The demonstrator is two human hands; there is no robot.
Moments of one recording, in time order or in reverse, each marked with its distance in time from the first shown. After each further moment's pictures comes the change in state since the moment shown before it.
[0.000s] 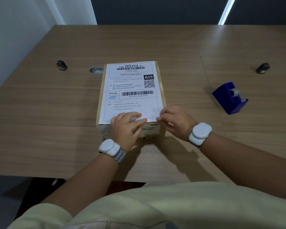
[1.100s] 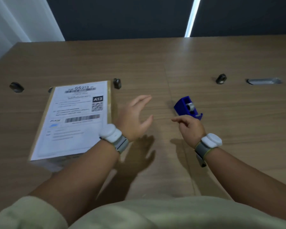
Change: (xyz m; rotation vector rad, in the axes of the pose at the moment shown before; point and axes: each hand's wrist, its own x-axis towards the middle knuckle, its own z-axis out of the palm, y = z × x) left_hand 0.145 0.160 0.071 -0.295 -0.205 0.066; right_hand -0.097 0.146 -0.079 0.432 0.347 0.814
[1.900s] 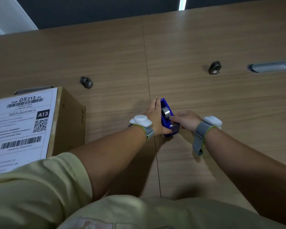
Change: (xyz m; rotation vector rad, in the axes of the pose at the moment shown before) left_hand 0.130 0.010 0.236 0.192 -0.591 -0.381; right_hand 0.141 0.112 -0.075 -0.034 -0.487 0.500
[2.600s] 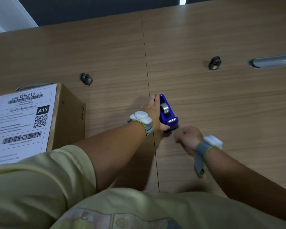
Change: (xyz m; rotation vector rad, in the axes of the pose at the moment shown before) left_hand -0.003 0.002 -0.003 0.179 0.044 0.002; right_hand -0.032 0.064 0.044 0.182 0.201 0.100
